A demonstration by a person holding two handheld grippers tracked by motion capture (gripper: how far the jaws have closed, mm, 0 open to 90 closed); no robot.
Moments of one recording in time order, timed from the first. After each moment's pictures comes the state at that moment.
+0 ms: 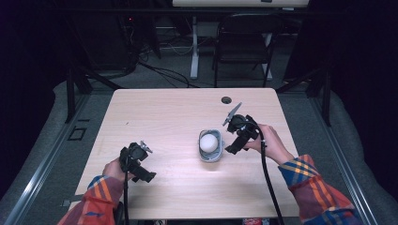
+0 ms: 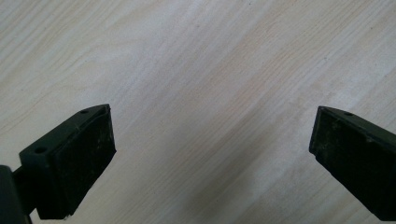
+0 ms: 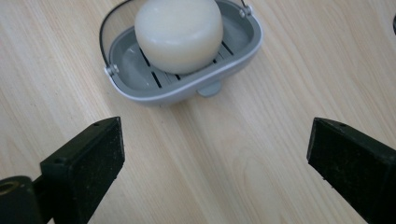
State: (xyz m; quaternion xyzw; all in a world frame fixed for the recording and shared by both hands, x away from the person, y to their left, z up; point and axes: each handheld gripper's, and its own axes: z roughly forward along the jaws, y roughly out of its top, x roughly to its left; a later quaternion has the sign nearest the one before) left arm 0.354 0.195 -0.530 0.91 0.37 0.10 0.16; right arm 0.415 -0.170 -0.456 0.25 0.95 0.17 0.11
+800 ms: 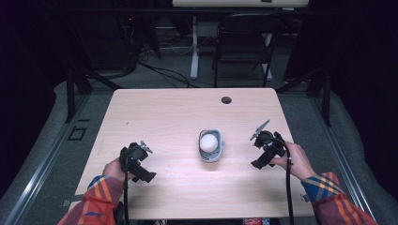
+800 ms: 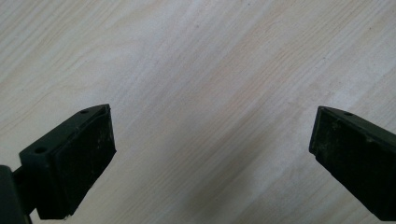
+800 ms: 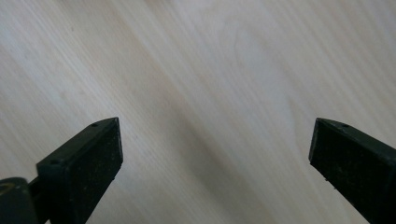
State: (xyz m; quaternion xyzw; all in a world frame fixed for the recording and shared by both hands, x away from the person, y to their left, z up) left arm 0.353 0.195 -0.529 0.91 0.37 0.10 0.16; right arm 0.382 -0.251 -0.500 0.32 0.93 0.12 0.10
